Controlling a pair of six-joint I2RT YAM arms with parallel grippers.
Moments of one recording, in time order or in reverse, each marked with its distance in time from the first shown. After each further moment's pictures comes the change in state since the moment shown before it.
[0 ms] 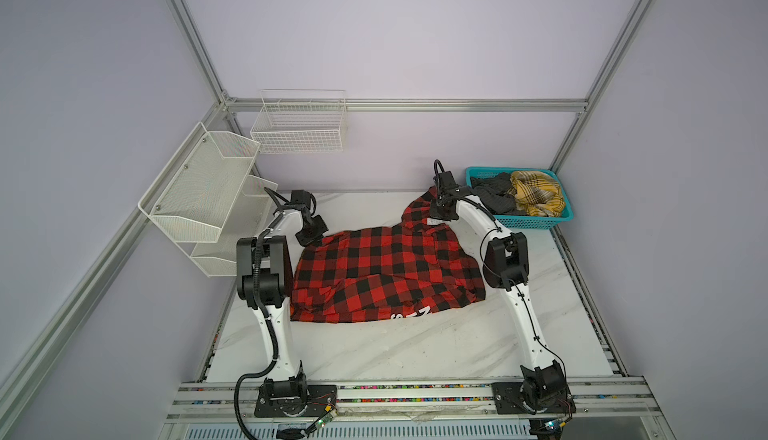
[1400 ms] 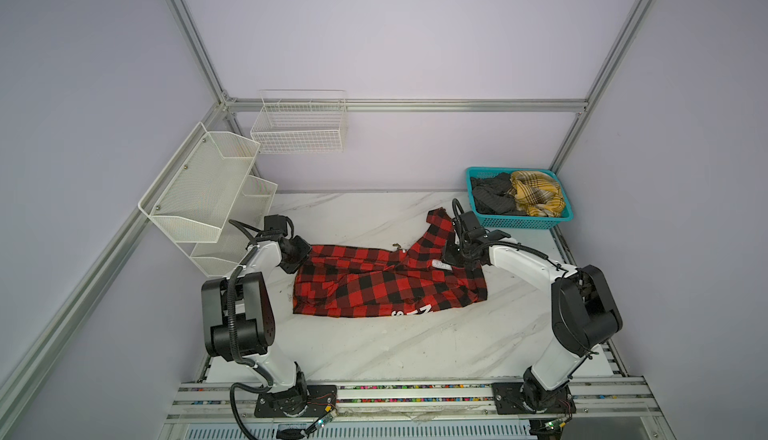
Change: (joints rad) left arm 0.125 -0.427 -0.524 0.120 0.094 -0.165; right arm 0.101 -0.834 -1.218 0.323 -0.144 0.213
